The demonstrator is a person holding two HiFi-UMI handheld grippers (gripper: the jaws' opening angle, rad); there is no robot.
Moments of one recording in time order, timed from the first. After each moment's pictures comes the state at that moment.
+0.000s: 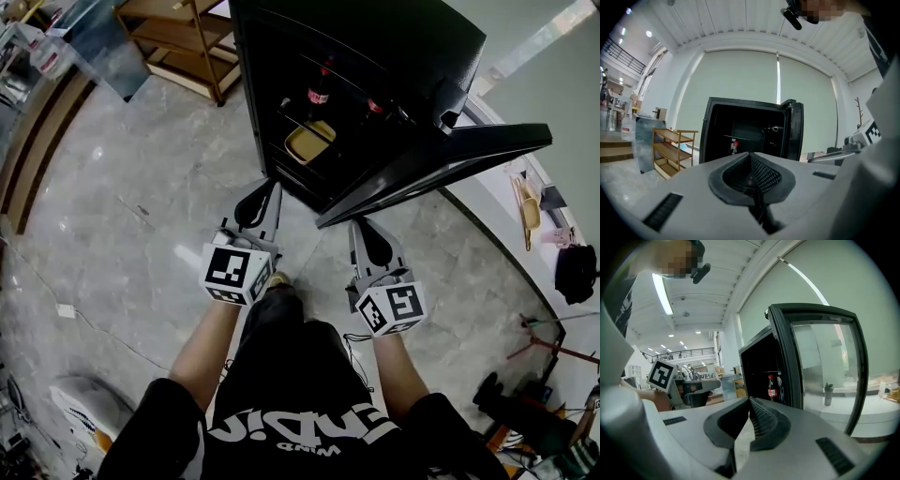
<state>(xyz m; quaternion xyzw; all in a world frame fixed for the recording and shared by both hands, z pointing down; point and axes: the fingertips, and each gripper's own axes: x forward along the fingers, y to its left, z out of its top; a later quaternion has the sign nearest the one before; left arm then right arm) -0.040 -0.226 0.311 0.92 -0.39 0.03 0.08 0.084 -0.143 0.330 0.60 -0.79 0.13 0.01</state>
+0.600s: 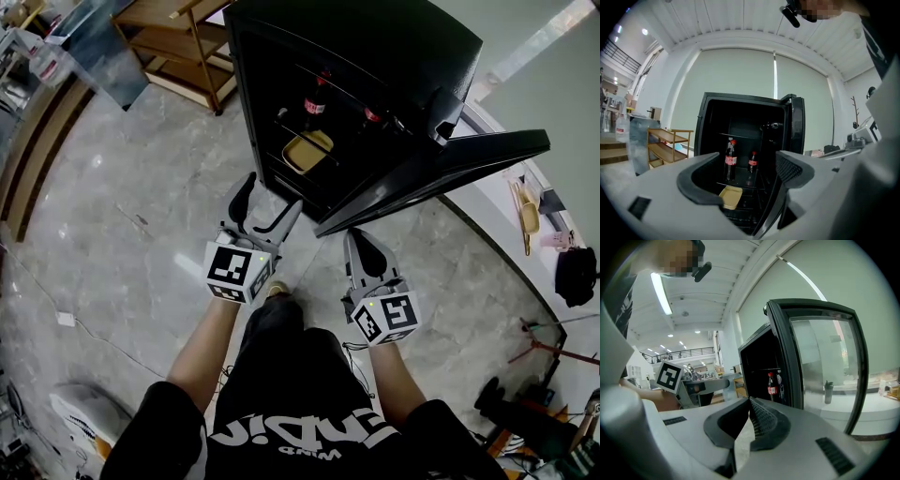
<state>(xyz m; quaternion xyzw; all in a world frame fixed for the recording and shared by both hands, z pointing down) -0.026 -0.241 0.326 0.93 -0.37 0.04 0.08 0.084 -0.143 0.342 0.60 -0.79 0.14 0.02</state>
